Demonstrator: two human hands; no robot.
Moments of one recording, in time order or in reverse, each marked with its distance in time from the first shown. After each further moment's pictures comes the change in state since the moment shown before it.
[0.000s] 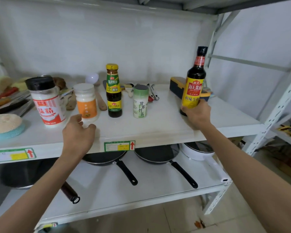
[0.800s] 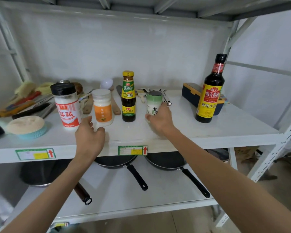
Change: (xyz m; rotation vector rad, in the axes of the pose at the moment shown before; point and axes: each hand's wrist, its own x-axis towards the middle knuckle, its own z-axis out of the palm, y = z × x) left_hand 0.005 -0.006 -0.009 -0.050 0.045 -0.004; right_hand -0.075 -0.098 0.098 0.159 -0.333 -0.135
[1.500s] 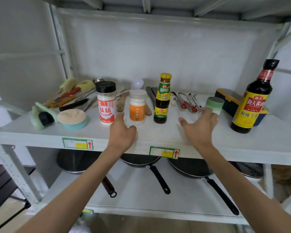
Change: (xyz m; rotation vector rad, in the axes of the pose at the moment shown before) left_hand 0.013 -0.007 -0.013 0.013 -0.068 0.015; right_hand -0.030 0.003 0.003 -0.079 0.303 -0.108
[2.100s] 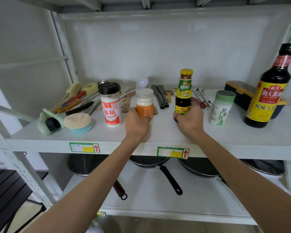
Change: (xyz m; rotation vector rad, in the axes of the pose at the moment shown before) left_hand 0.034 0.016 0.033 -0.087 0.015 -0.014; right_hand 0.020 -0.013 0.052 0.141 -0.172 0.070
